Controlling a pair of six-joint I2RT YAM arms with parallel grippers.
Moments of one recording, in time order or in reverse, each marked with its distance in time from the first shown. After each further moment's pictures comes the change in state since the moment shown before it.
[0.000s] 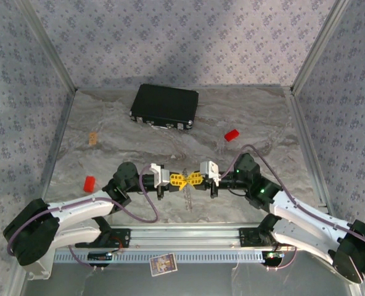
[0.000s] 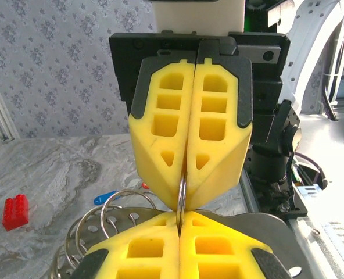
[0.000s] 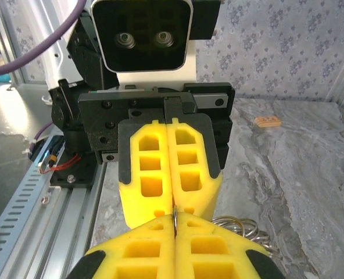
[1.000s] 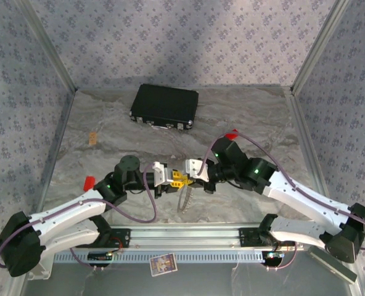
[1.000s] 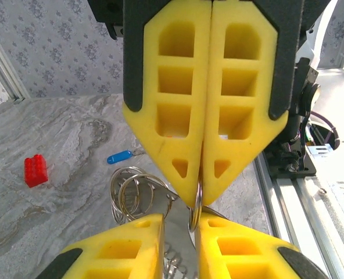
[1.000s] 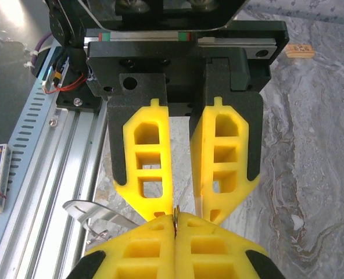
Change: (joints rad) left arm -0.002 -0.136 0.143 -0.518 -0.073 0.175; right arm 0.108 0.216 0.467 -0.705 0.184 -0.294
